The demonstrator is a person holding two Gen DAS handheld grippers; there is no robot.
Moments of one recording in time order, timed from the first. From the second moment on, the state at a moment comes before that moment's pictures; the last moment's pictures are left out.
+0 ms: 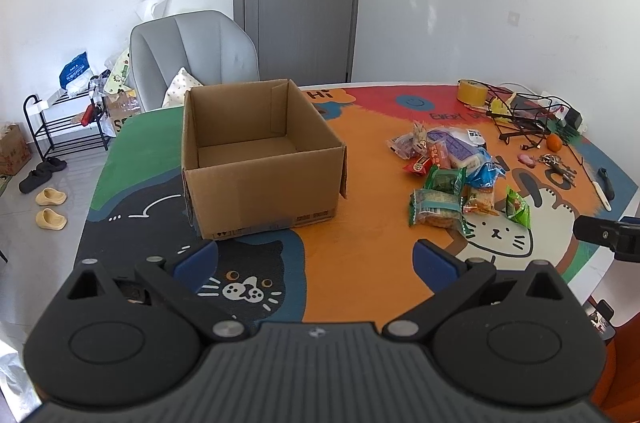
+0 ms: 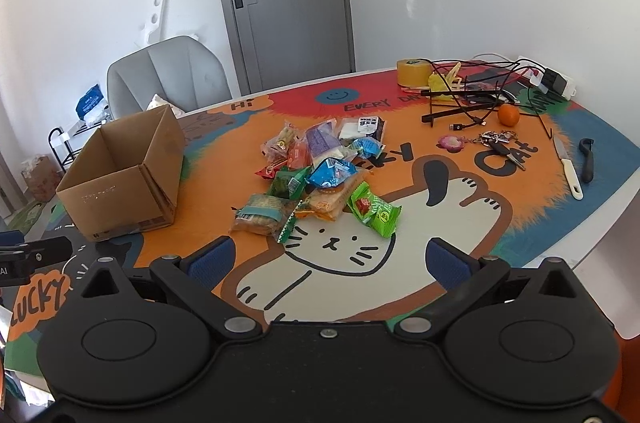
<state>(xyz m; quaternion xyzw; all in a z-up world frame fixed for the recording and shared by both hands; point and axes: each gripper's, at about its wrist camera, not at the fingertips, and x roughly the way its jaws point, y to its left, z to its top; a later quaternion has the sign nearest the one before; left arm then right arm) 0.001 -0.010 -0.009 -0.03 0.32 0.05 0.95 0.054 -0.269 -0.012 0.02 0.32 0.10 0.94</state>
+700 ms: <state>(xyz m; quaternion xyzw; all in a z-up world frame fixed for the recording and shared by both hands) -0.002 -0.010 -0.006 -0.03 0.31 0.05 0.95 0.054 -0.269 -0.011 0.02 0.32 0.09 0.94</state>
